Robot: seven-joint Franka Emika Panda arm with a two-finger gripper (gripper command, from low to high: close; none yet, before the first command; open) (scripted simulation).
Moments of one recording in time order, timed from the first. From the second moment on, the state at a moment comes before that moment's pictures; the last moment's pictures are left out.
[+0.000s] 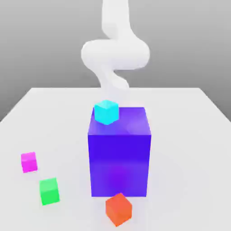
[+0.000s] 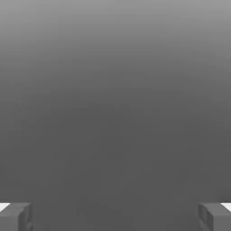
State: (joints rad) arm -0.01 -0.73 -0.05 -2.34 -0.03 2.35 0.72
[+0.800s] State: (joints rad) arm -0.15 -0.01 -0.65 -2.72 0.06 2.79 -0.36
